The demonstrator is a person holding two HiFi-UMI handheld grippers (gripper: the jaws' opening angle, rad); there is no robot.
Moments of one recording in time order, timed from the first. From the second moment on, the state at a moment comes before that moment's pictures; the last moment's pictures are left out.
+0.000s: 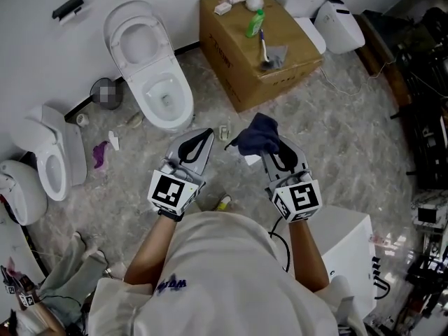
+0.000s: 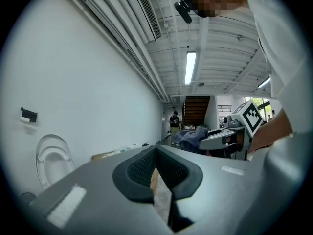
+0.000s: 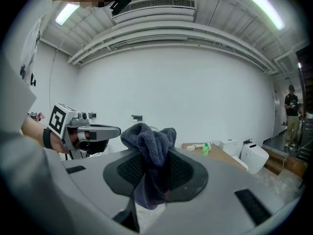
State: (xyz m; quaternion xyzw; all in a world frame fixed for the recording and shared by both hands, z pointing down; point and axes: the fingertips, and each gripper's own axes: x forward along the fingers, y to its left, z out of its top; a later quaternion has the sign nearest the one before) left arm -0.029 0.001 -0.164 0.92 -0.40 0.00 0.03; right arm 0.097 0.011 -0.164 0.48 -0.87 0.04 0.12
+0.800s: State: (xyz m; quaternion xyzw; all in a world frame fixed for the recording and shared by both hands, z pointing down) left arm -0.036 0.002 -0.155 0.92 -0.40 0.01 0.04; right arm 0.097 0.001 -0.158 0.48 -0.87 0.04 0.13
